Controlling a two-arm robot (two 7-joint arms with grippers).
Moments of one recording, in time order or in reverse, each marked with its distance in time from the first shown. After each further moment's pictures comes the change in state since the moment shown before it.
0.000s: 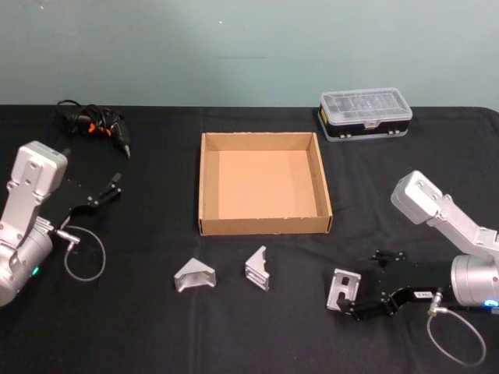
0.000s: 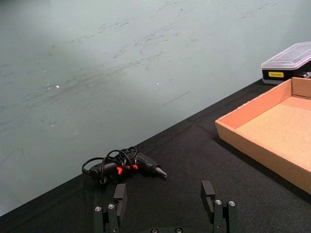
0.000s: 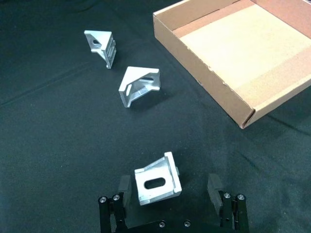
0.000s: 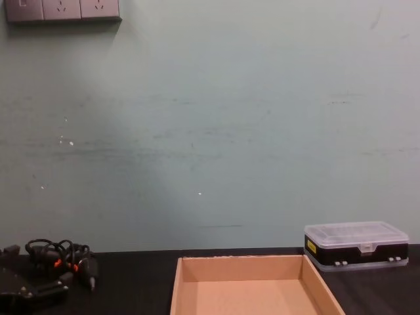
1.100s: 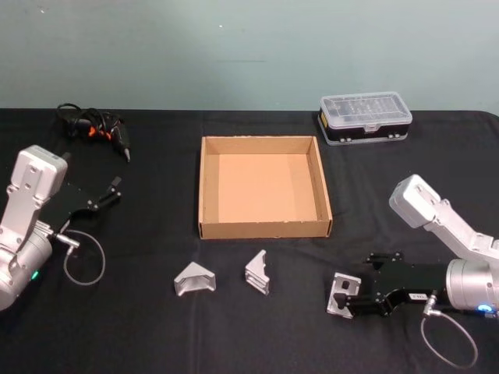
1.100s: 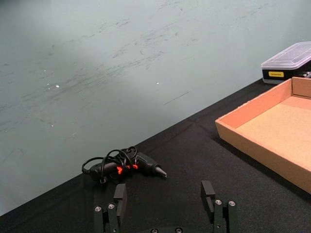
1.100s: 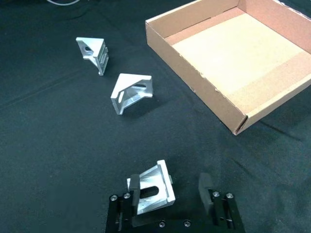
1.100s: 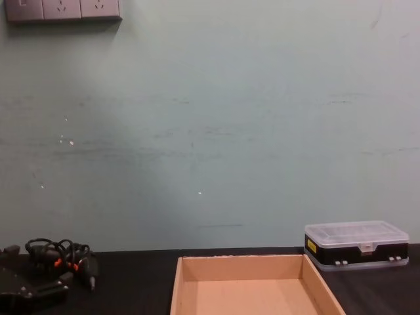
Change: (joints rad) left arm 0.000 0.000 0.000 0.000 0.000 0.000 0.000; right arm -0.019 -0.028 0.018 0.013 -0.015 -0.034 -0.032
